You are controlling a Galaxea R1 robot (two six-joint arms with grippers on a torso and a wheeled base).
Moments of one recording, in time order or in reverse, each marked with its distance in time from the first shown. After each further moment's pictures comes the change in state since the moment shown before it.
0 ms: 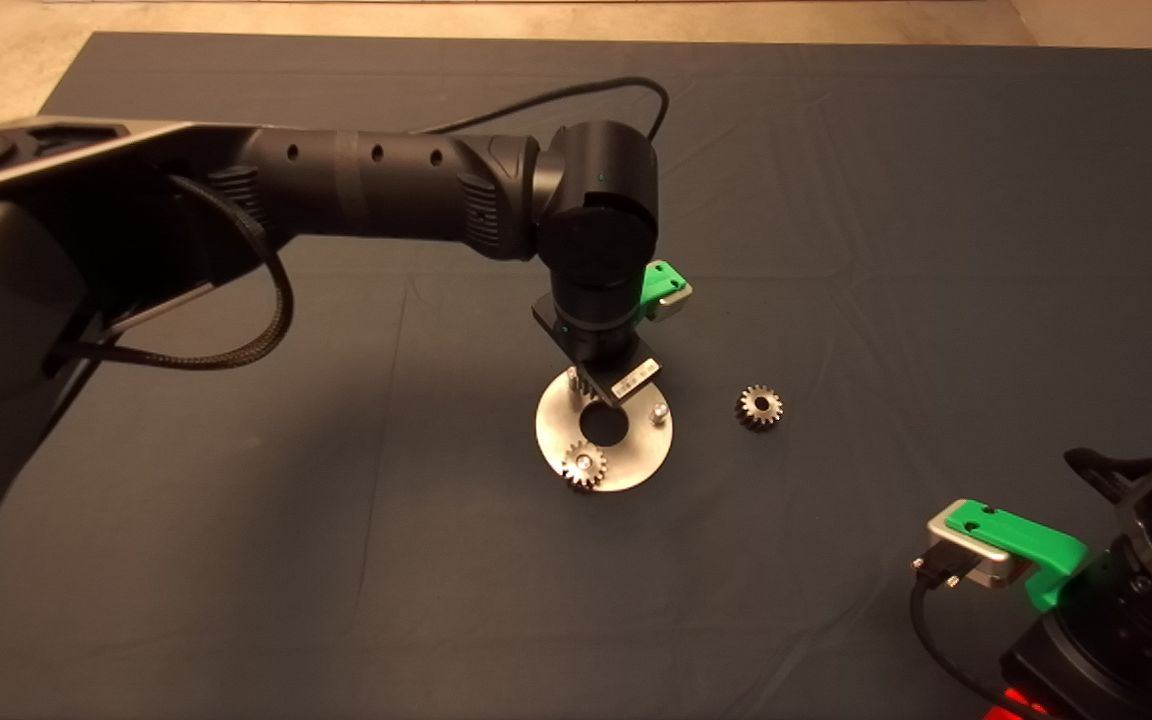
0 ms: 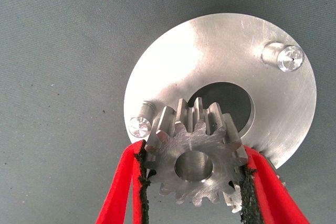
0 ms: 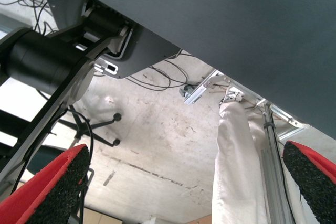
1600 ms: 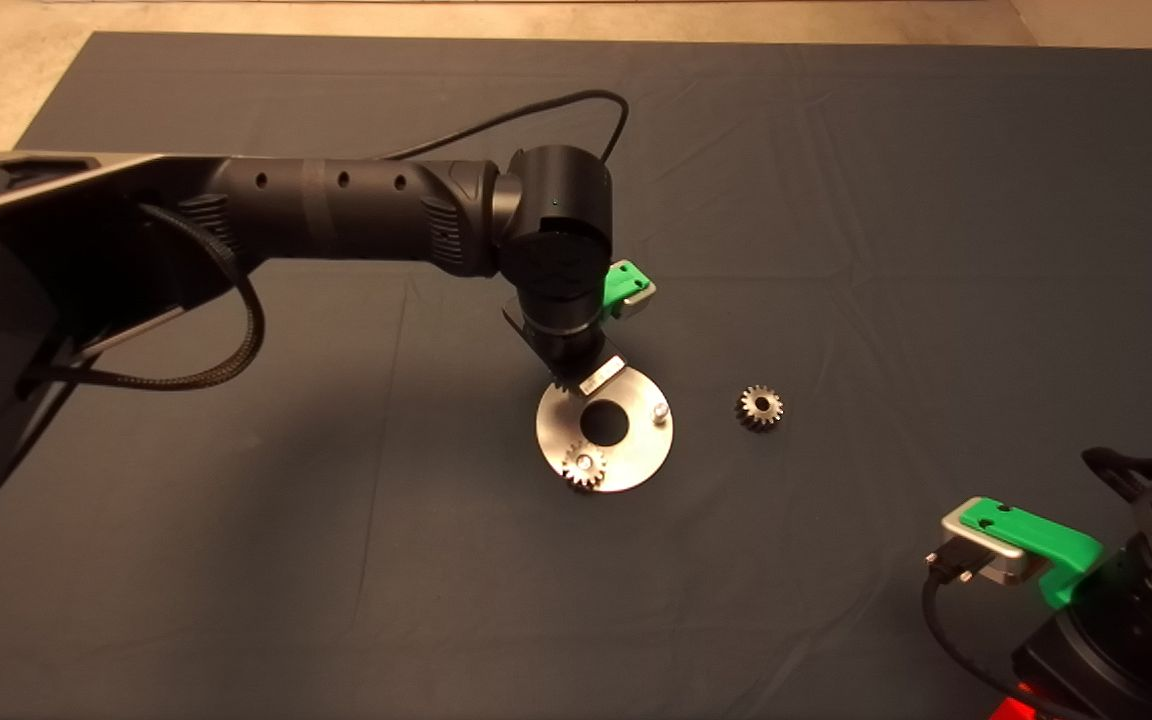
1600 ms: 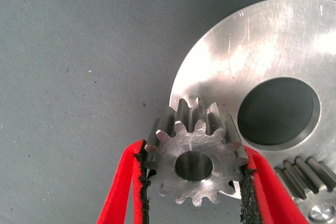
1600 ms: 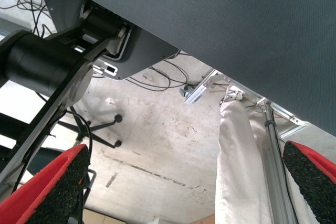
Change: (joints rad) left arm 0.036 -0.058 0.004 0.089 0.000 0.010; right arm 0.000 -0.022 0.002 -0.001 -0.001 -0.005
